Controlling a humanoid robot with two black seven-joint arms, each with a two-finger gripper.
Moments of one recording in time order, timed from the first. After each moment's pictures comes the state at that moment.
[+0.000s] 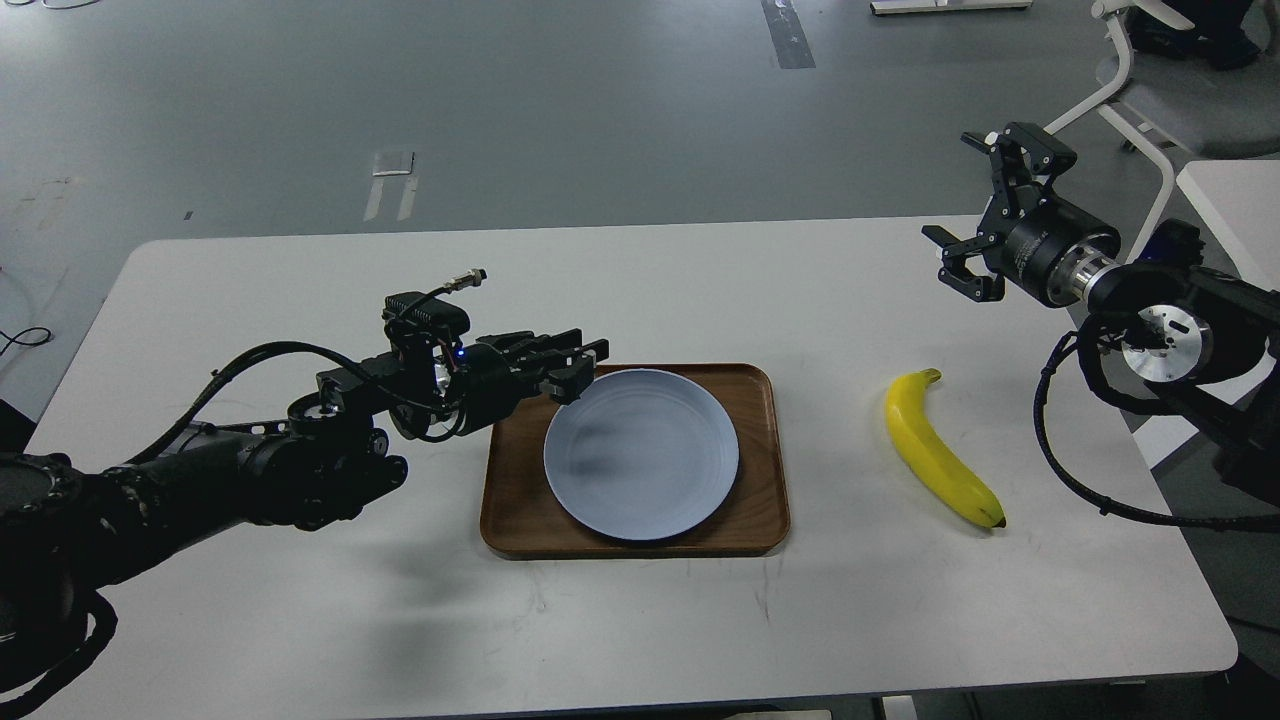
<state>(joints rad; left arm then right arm) -0.95 0.17 0.10 -0.67 1.15 0.22 -0.49 0.87 -0.63 0.37 0.94 0.08 0.18 0.13</state>
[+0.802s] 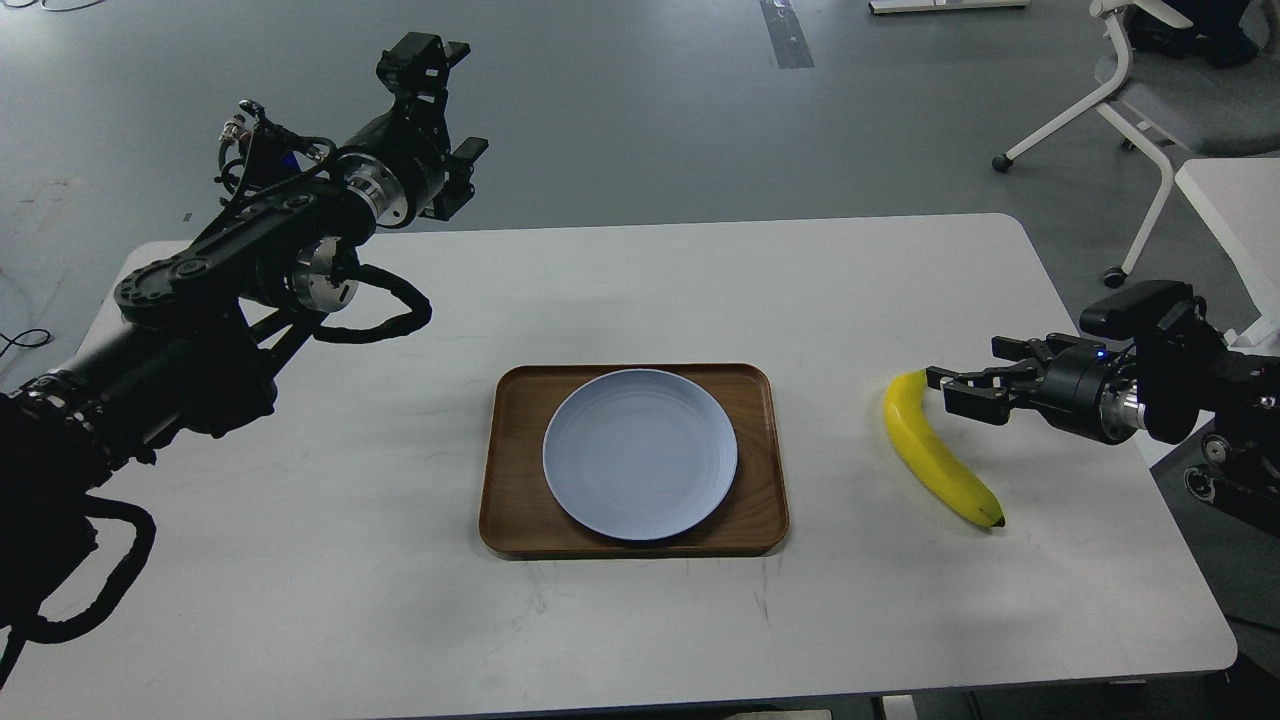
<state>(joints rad) -1.06 0.23 -0.45 -0.67 0.19 -0.02 -0.18 0.87 -0.80 -0.05 1.05 -1.56 -0.09 0.32</state>
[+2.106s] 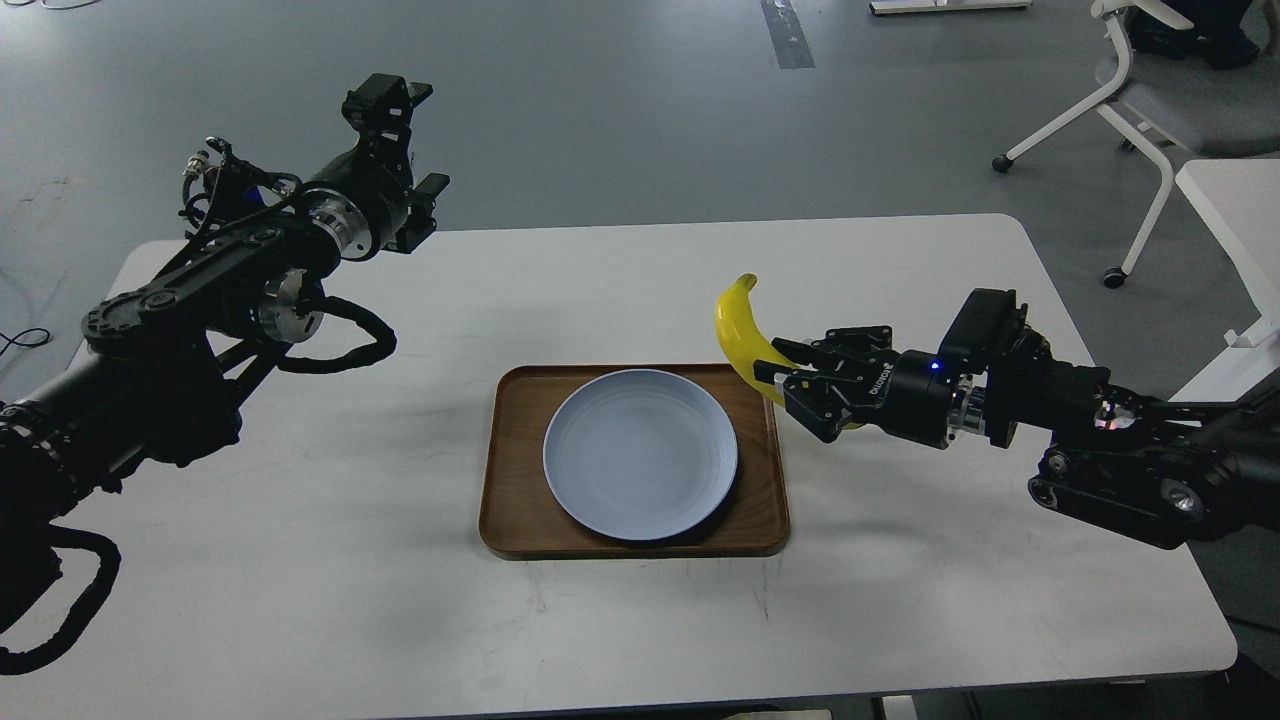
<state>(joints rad) -1.00 0.29 -0.44 -0.69 0.21 -0.02 -0.18 1.07 -0.43 -0.30 0.97 -1.58 -0.44 0.49</state>
